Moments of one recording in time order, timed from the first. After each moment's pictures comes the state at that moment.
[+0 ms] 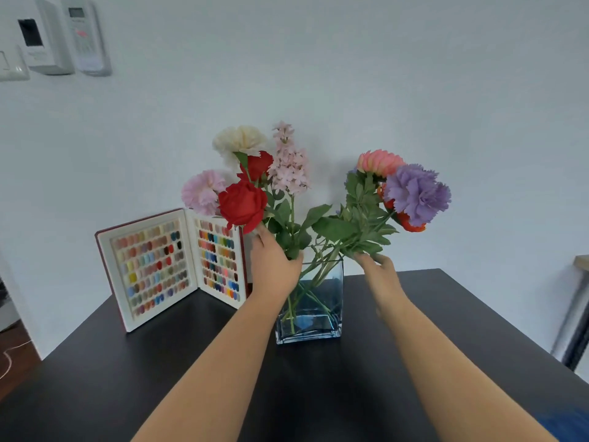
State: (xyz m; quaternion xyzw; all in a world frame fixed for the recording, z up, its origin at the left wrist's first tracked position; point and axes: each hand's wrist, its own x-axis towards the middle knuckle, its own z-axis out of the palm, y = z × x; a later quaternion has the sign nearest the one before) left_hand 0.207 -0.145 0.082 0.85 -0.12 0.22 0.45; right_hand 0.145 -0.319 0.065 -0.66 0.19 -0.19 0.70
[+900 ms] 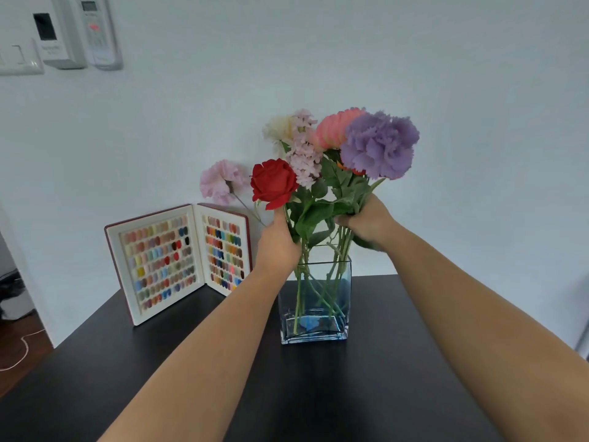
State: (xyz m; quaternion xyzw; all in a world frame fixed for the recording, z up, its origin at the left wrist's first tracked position) left_hand 0.232 -0.143 0.105 0.85 -0.19 0.25 0.42; right_hand 0.219 -0.330 0.150 -0.86 0.01 -0.23 0.46
